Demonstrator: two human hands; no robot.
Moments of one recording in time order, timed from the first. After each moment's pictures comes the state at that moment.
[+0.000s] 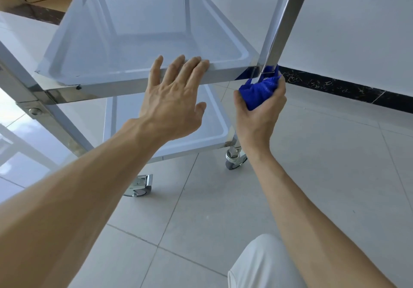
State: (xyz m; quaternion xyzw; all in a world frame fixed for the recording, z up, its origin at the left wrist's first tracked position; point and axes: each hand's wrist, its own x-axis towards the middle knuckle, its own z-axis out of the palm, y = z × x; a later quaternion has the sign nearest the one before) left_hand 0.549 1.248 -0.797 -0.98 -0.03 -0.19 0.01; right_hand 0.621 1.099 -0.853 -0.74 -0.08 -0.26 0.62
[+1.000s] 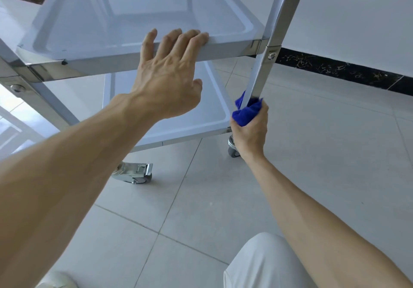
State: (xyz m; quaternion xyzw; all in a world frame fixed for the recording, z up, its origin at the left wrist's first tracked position) left_hand 0.557 1.248 -0.798 -0.98 -0.03 -0.20 -0.02; right_hand 0.632 1.080 -0.951 -0.80 -0.04 -0.09 0.59
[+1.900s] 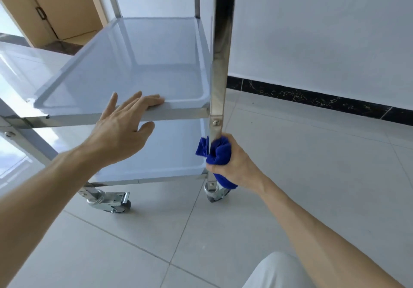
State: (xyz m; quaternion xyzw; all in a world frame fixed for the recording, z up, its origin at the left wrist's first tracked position) left_hand 0.477 1.327 -0.772 -0.98 -0.06 -0.15 -0.15; right_hand 0.594 1.087 -0.887 -0.79 -0.25 0.19 0.53
